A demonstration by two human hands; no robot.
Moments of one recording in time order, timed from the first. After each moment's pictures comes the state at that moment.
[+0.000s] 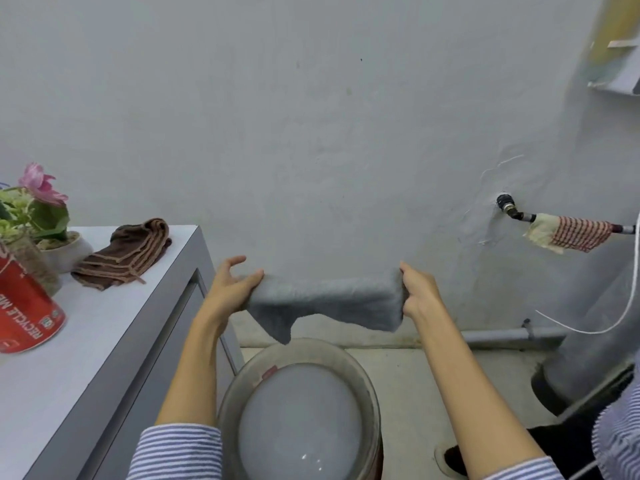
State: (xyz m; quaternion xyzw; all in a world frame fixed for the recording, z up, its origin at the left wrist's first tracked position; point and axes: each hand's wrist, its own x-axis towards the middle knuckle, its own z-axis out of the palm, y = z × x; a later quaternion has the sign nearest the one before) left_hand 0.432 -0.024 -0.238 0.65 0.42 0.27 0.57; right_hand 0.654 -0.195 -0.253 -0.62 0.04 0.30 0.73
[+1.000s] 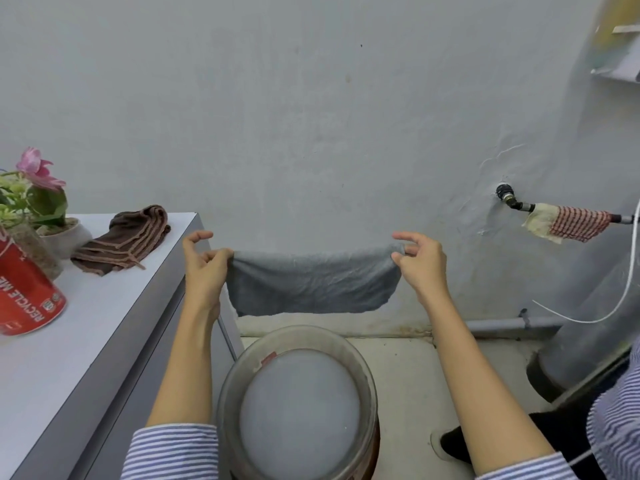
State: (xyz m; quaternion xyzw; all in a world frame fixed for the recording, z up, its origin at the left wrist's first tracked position) left_hand 0.421 -0.022 -0.233 0.56 0.38 0.47 0.57; right_hand 0.645 -0.218 -0.231 -0.79 -0.22 0.07 0.57
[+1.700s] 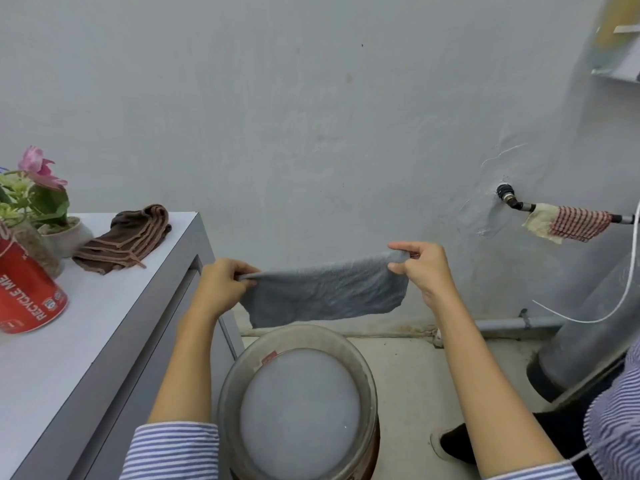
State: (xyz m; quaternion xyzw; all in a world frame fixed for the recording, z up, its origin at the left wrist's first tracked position) left_hand 0.414 -0.038 -0.225 0.84 0.41 0.21 0.28; right_hand 0.655 -0.221 -0.239 -0.75 -0.21 0.17 0.60
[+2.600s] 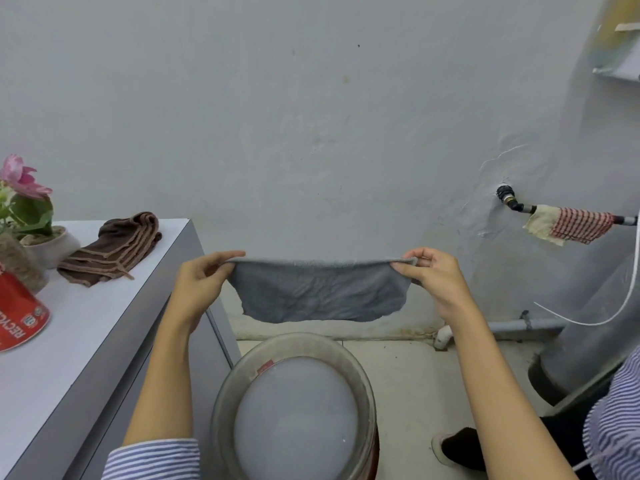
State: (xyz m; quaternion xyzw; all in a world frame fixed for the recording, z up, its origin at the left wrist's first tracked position) left_hand 0.408 -0.026 -0.221 0.75 0.37 0.33 0.44; right_hand 0.663 -0.237 -0.238 -0.68 -0.20 0.22 0.67
